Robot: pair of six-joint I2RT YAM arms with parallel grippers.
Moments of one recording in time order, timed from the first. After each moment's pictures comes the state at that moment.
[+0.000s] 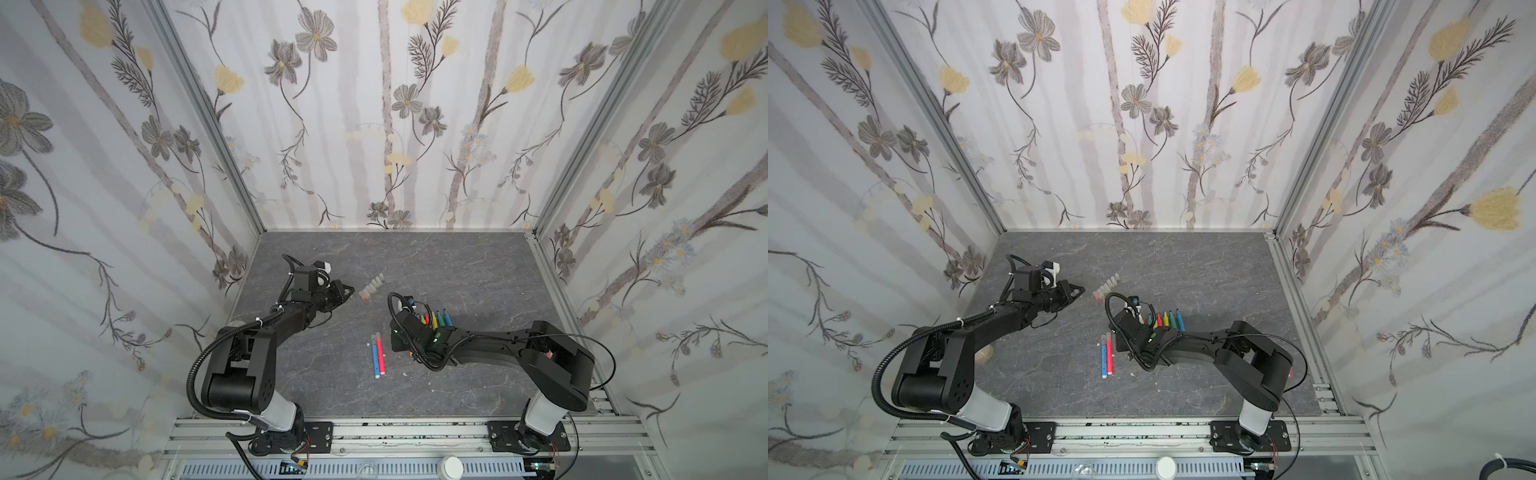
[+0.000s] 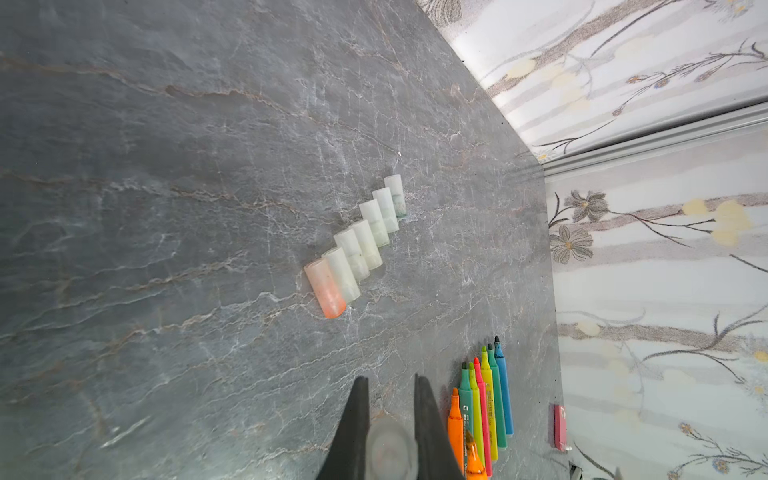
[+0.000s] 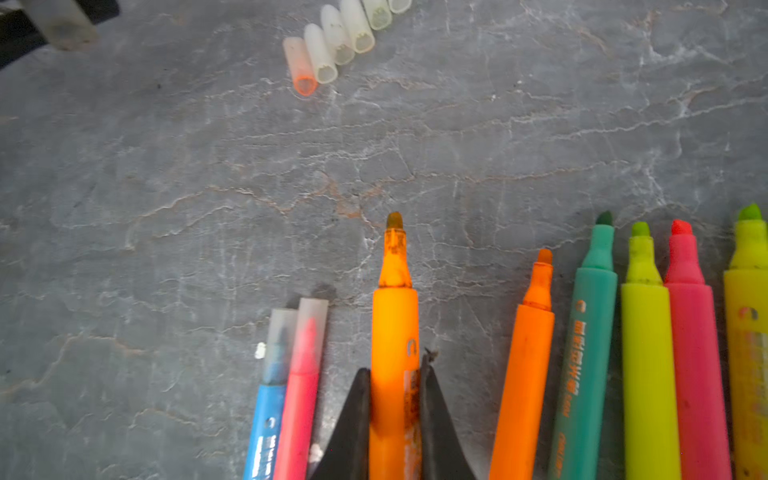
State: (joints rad) left arm -0.12 1.55 0.75 0.14 0.56 -0.68; right arm 1.04 1.74 0.94 -0.08 0.32 0.78
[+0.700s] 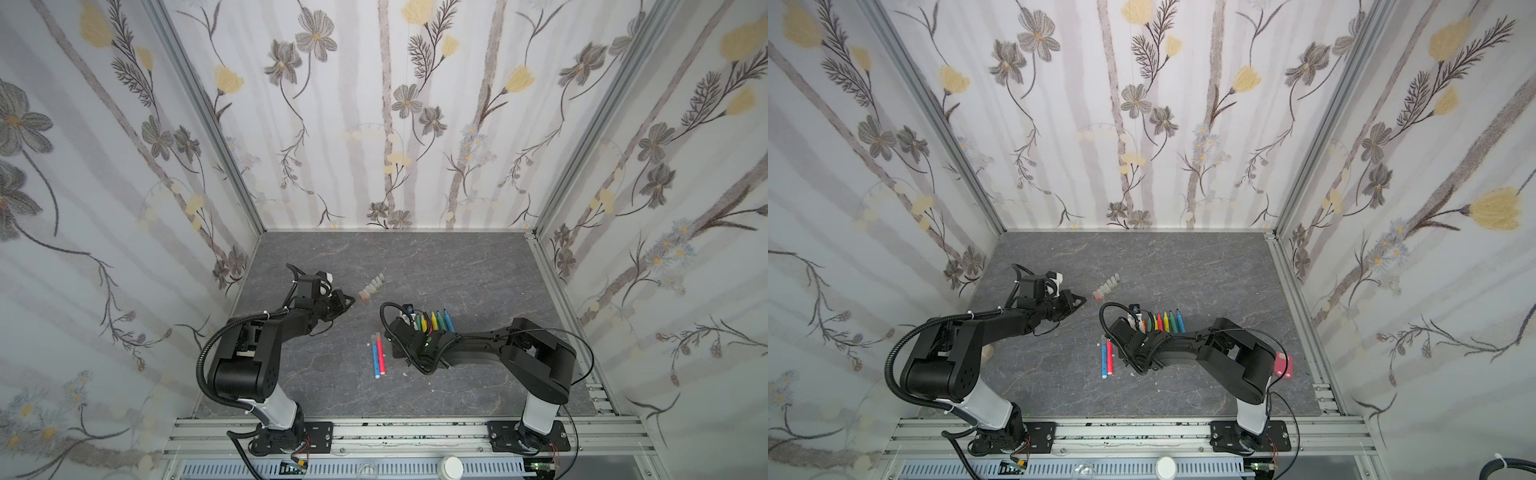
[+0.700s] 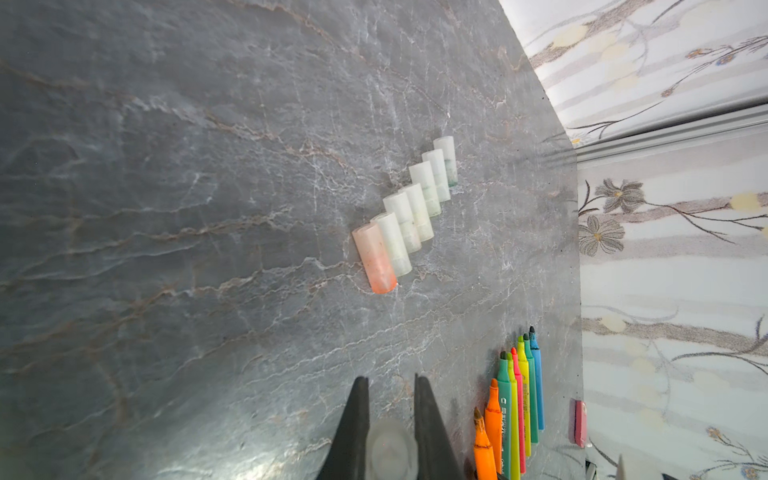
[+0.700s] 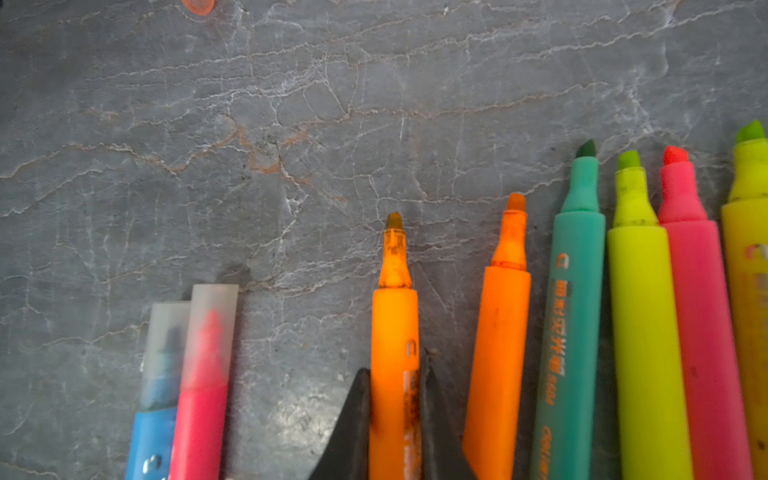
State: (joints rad) left arm -0.11 1.64 0.68 0.22 0.55 -0.67; right arm 1.07 1.83 0.96 -0.14 0.39 0.83
